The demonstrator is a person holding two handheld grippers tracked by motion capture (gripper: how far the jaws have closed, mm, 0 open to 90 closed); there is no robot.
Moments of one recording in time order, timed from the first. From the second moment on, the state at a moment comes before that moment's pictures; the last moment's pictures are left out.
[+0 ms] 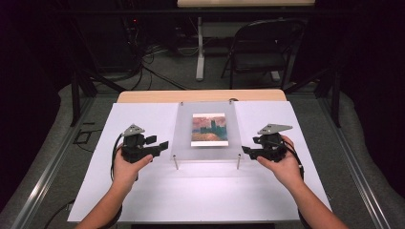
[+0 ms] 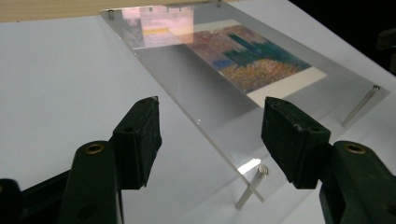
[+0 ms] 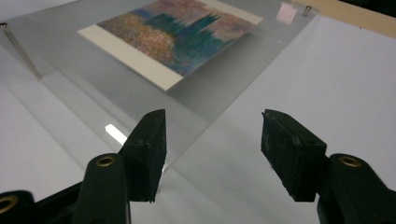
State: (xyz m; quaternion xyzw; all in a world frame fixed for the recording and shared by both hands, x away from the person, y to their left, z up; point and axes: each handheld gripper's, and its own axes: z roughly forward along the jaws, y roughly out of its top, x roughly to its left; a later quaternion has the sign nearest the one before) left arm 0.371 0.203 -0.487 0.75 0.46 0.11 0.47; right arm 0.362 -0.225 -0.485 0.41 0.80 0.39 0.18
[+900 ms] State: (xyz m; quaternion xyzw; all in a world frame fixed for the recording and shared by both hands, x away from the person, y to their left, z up) left arm 0.451 0.188 -0.493 0.74 0.49 0.10 0.45; right arm 0.446 -0.219 -0.496 0.44 0.78 0.39 0.19
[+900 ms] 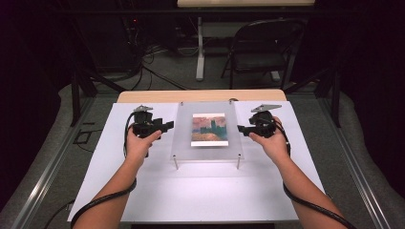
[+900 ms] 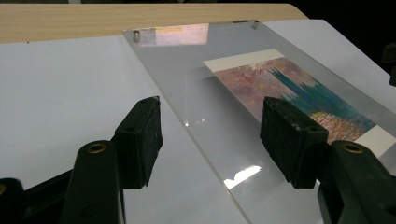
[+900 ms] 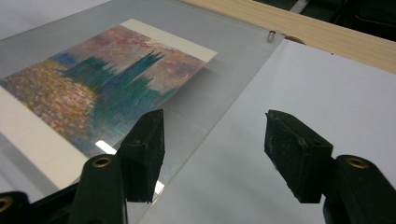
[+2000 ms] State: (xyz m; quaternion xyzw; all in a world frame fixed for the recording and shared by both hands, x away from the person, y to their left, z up) left arm 0.500 0.154 -0.524 0.73 0.55 0.08 0.41; right arm 0.495 -0.202 -0.516 0.50 0.74 0.42 0.15
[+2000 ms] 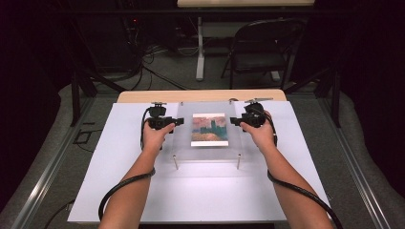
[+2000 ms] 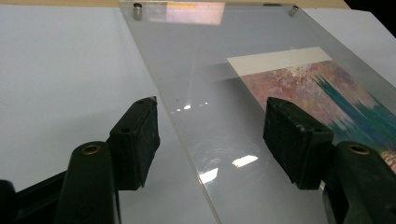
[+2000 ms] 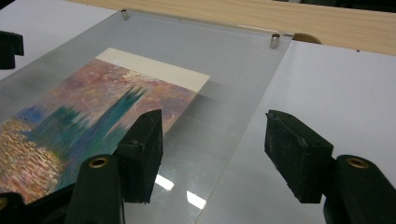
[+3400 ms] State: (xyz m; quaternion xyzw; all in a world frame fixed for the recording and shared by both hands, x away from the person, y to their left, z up) left arm 0.510 0.149 -0.542 0.72 0.56 0.02 0.41; right arm 0.509 -0.196 -0.537 0.54 0.74 0.41 0.07
